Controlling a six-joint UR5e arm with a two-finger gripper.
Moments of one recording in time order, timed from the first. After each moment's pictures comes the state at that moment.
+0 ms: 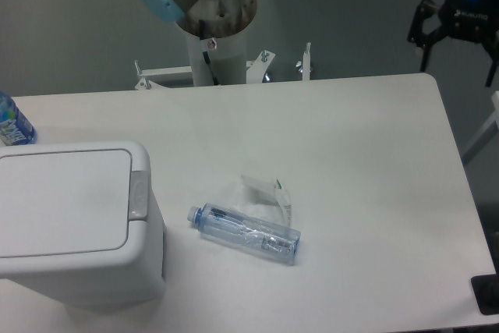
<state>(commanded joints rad) 2.90 -1.77 -1.28 -1.39 1.31 1.43</state>
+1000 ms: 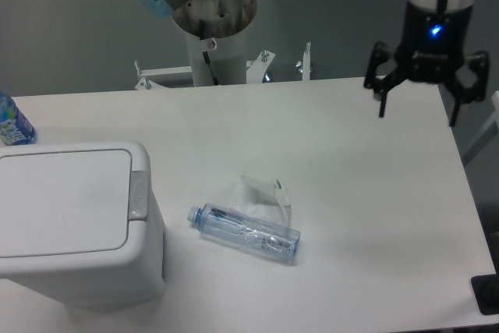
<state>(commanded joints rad) 2.67 -1.80 -1.29 -1.24 1.30 0.79</state>
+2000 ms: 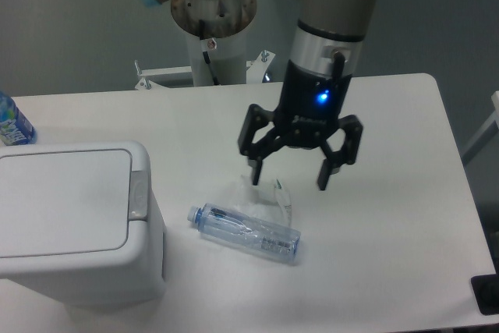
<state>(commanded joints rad) 2.48 -1.82 -1.35 -1.16 1.04 0.33</state>
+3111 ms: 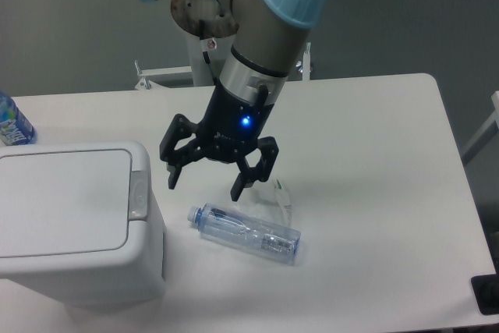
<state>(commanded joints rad) 2.39 -1.81 -1.43 -1.16 1.01 0.27</state>
